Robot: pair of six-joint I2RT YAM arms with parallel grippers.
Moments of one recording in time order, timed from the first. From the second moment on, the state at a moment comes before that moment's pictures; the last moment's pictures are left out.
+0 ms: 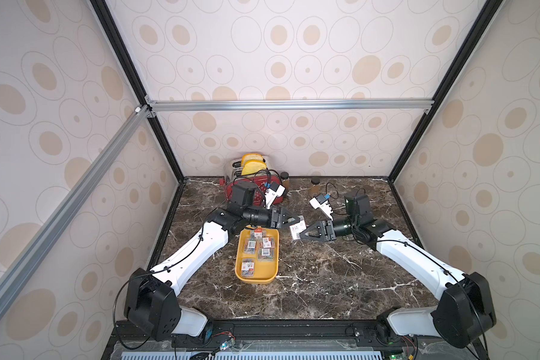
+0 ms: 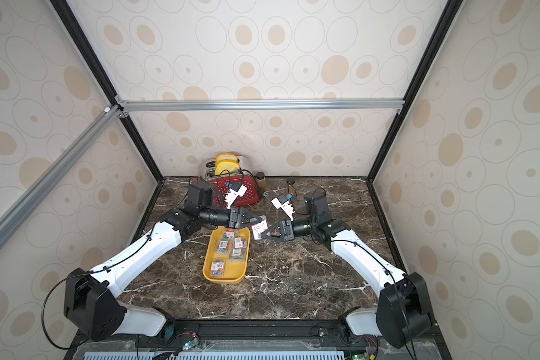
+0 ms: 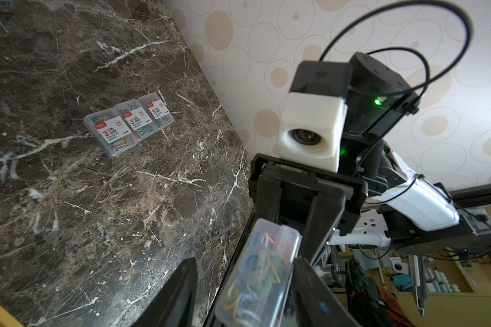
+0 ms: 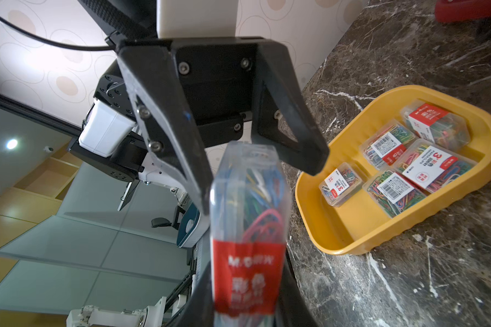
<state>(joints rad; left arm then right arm) -0.50 1.41 1.19 -0.31 0.89 -0.54 0.51 1.34 0.99 -0.20 -1.20 0.44</state>
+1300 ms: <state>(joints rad) -0.56 1.63 1.20 -0.17 0.80 -0.69 0.54 1.24 1.17 -0.75 -0.53 0.06</state>
